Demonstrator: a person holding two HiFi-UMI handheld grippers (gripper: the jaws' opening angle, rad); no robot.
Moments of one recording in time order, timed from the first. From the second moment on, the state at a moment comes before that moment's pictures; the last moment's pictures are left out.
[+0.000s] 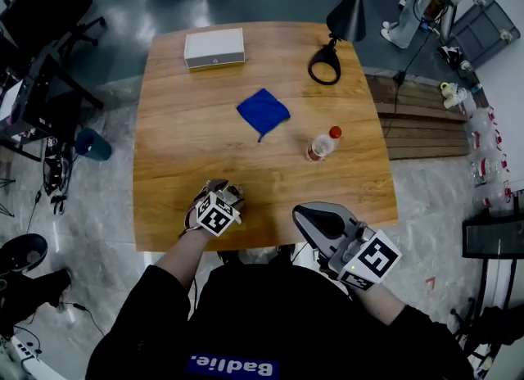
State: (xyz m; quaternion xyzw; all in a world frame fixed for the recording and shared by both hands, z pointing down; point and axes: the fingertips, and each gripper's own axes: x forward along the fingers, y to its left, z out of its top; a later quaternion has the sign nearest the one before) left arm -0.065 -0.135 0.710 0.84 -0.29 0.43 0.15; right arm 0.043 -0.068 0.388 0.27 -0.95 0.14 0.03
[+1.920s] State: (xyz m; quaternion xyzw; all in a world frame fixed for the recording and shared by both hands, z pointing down) left arm -0.039 -0.066 0.391 0.93 -0.35 0.03 0.08; right arm 0.010 -0.070 0.383 0.21 -0.97 0.15 0.00
